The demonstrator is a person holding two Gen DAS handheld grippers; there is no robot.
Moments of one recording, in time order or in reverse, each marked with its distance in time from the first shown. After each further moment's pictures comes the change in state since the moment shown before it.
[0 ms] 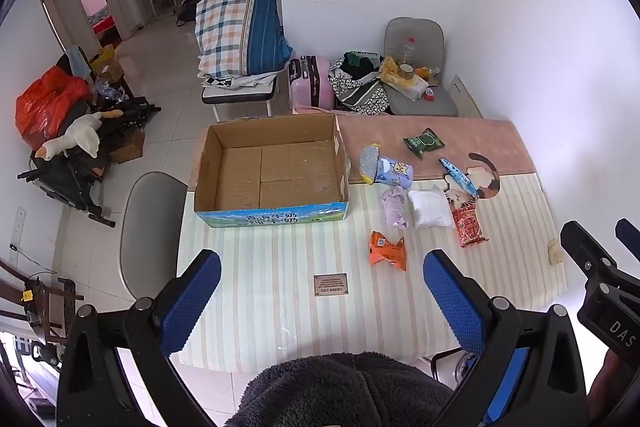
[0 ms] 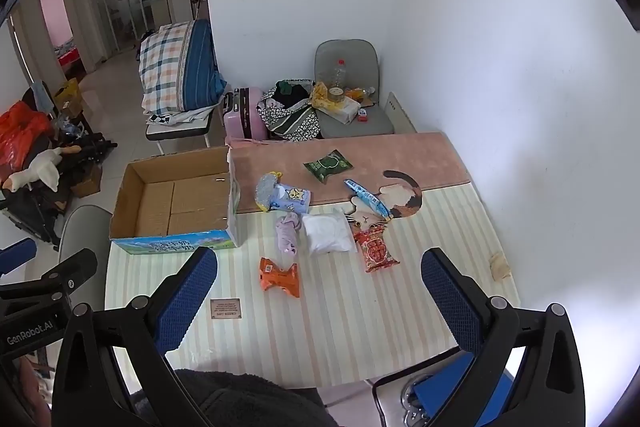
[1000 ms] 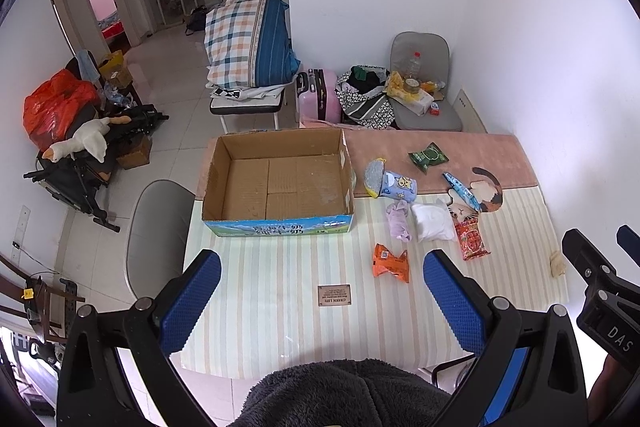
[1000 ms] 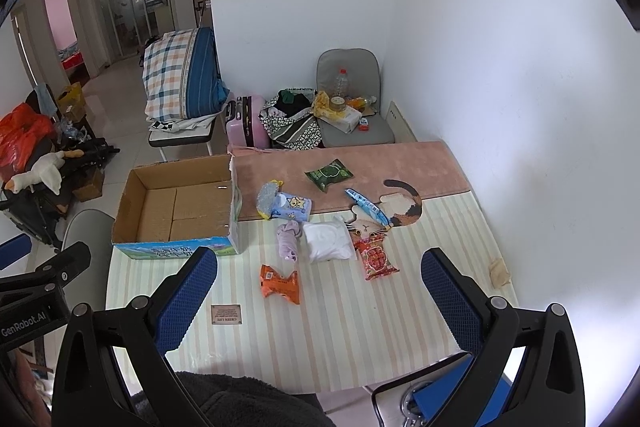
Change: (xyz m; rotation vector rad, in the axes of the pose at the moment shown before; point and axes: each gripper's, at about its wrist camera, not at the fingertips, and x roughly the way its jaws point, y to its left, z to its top) left arm -0.016 0.000 0.001 -0.001 -0.075 0.048; right arm -0.016 -0.003 0.004 -0.003 -0.034 0.006
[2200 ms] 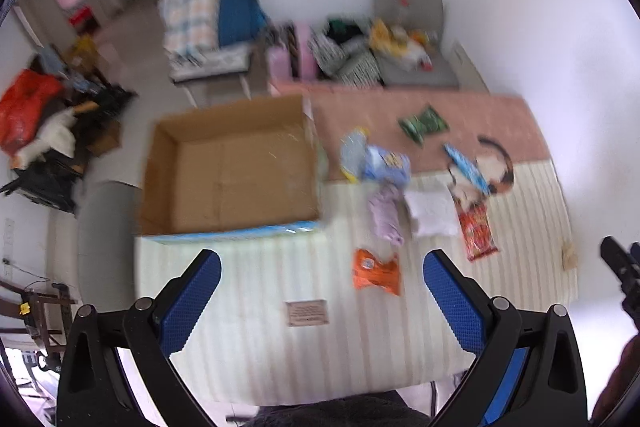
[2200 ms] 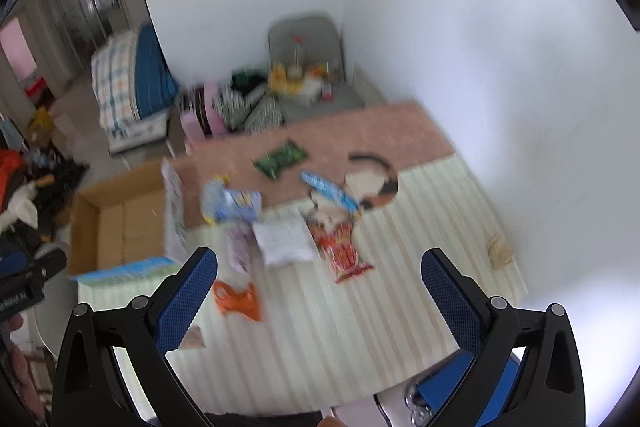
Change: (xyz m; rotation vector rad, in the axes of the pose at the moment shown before) left arm 0.180 -0.074 0.049 0.027 0.265 -0.130; right arm 0.164 -0.113 0.020 0.155 0.202 -0.032
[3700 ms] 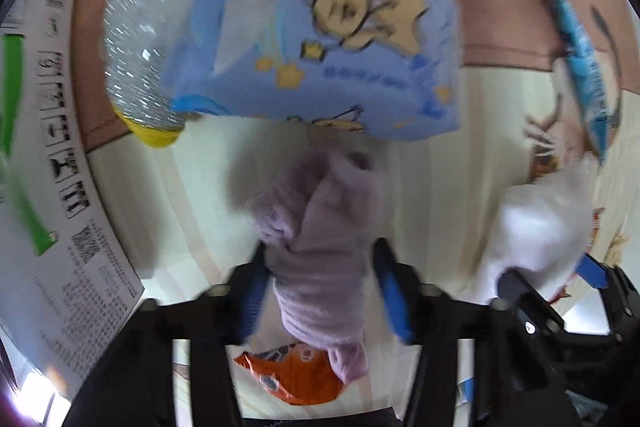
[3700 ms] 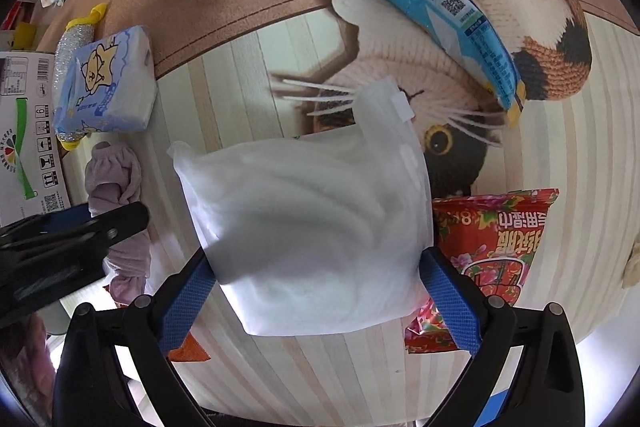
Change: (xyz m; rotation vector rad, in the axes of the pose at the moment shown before) left arm 0.374 -0.087 0.050 0.052 0.665 0.021; right arm 0.411 0.006 -0.019 -0.055 0.716 0.125
